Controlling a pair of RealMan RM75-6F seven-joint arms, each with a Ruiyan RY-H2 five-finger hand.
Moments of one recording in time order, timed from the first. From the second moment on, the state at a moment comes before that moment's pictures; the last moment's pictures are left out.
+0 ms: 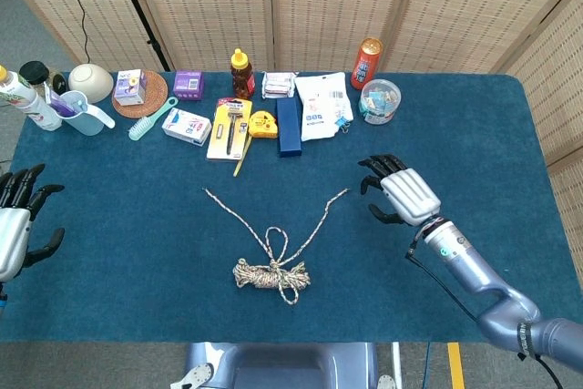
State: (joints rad) left arm -0.19 -0.86 -0.13 -2.04 1.32 1.39 0.25; right arm 0.66 -1.28 0.20 -1.45 -1.50 0.92 0.18
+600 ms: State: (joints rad) left arm -0.19 -0.86 -0.12 -2.03 1.31 1.39 0.24; right arm 0.78 -1.47 0.18 -1.22 -1.48 0.83 0.23
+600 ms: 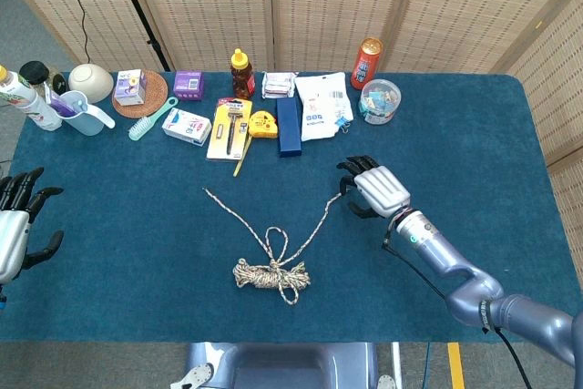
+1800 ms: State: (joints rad) left arm -0.16 -0.82 -0.09 -2.03 1.29 1.40 0.21; right arm 0.90 -1.71 0.10 -0.85 -1.52 0.82 0.31
